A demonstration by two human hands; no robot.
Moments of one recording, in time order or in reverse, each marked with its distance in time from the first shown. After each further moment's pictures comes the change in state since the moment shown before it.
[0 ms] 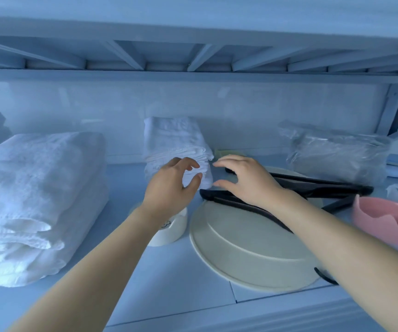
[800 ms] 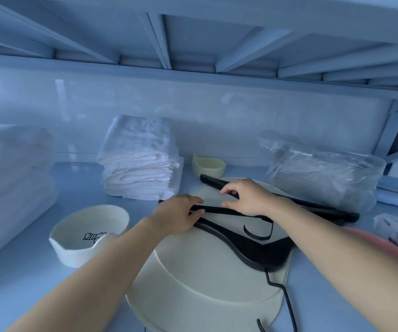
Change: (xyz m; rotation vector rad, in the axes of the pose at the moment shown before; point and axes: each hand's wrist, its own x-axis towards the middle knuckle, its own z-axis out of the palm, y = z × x) left_hand 0.036 0.016 0.137 0.188 -0.517 -0.086; right_hand 0.001 0.158 0.006 -0.007 -0.414 0.203
